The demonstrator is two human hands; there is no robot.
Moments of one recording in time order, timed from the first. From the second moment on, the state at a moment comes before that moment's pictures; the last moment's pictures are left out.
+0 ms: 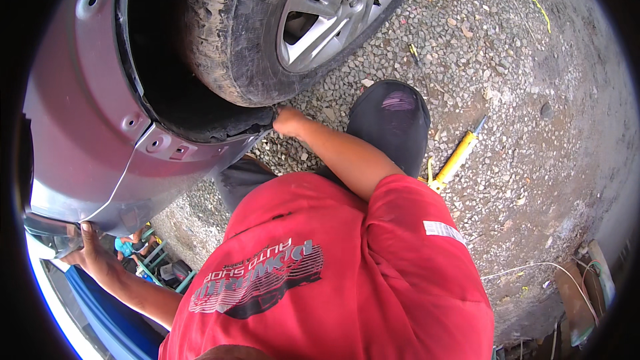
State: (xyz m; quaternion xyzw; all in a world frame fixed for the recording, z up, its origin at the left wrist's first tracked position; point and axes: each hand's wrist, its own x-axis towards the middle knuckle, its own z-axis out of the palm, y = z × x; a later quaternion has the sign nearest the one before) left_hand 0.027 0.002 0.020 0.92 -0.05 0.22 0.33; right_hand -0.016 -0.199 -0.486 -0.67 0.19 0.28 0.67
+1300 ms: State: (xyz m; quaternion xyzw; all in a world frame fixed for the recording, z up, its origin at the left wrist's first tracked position) left_hand 0.042 0.028 0.028 0.92 -0.04 0.25 0.32; right_hand -0.057 -0.187 -0.372 -0.62 0.01 -0.17 0.76
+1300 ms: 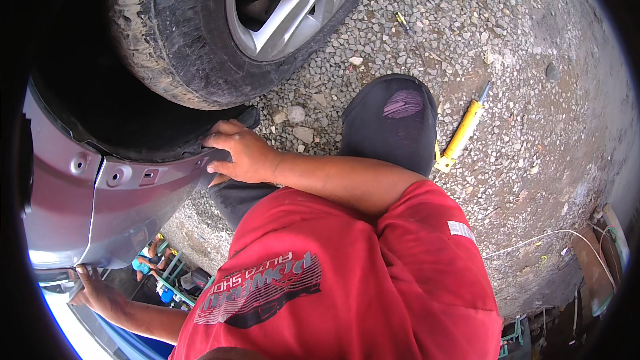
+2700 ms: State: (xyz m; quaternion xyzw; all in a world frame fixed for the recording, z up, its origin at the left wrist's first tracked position) left_hand 0.034 0.002 0.016 0.91 -0.13 0.22 0.31; right_hand -0.057 -0.286 -0.190 -0.76 0.01 -0.33 0.56
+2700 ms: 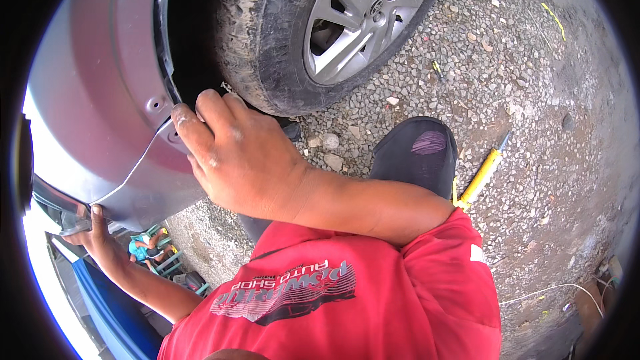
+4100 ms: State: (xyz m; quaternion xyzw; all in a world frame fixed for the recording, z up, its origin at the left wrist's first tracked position) left_hand 0.036 0.010 0.021 0.92 -0.13 0.22 0.30; right_hand -0.056 -0.252 -0.248 -0.56 -0.05 -0.17 0.81
